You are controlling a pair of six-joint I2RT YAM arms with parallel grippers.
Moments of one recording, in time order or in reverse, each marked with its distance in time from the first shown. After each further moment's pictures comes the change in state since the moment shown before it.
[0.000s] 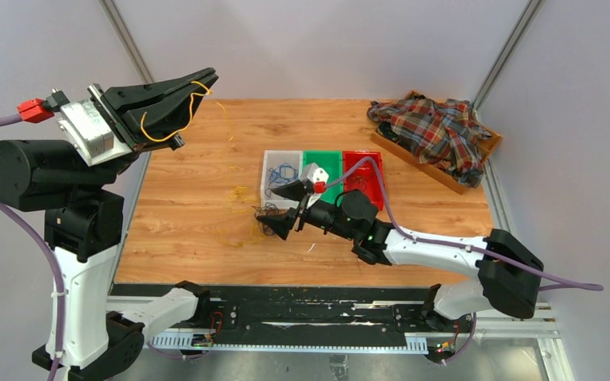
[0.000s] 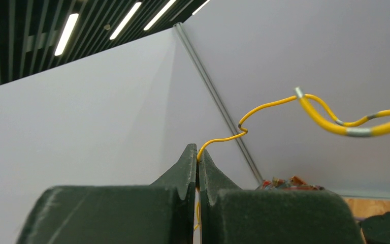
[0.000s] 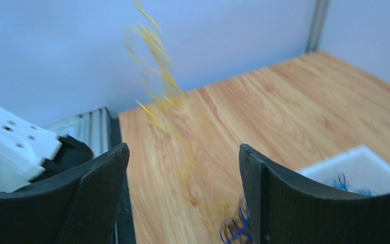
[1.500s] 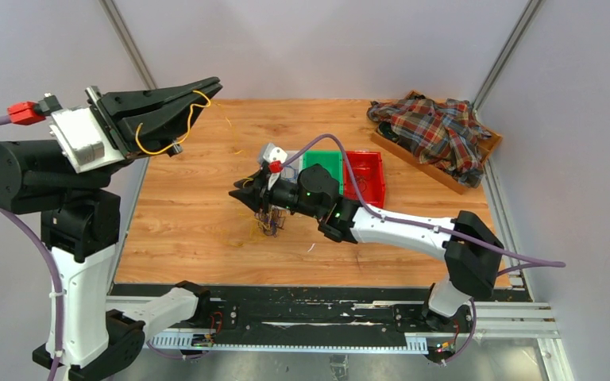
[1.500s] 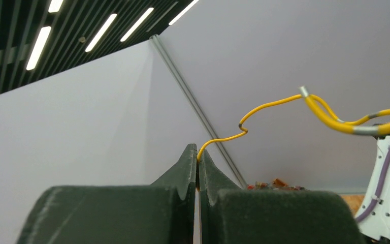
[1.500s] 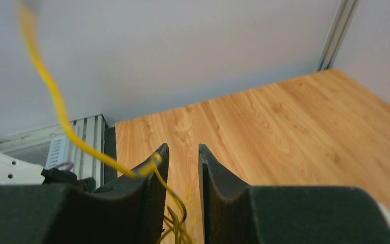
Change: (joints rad) left arm 0.000 0.011 0.021 0.012 0.113 -0.058; right arm 0.033 0.234 0.451 -0.209 -0.060 -0.079
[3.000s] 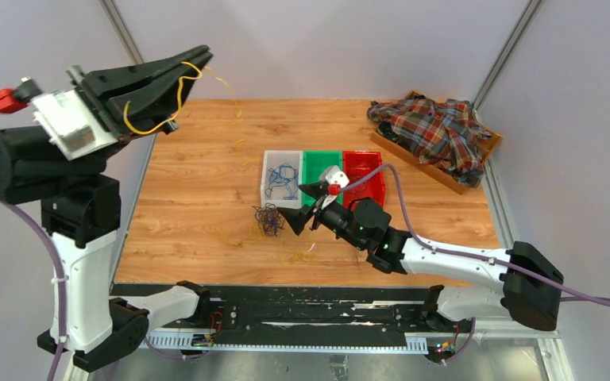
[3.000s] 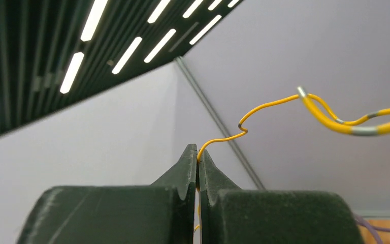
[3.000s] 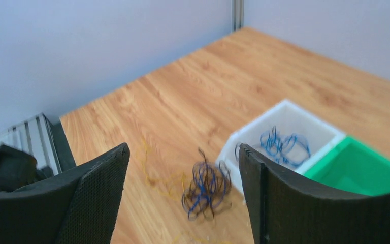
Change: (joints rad) left arm 0.000 0.102 0.185 0.059 -0.069 0.071; right arm -0.002 -0.378 -0.553 0.097 0.340 0.044
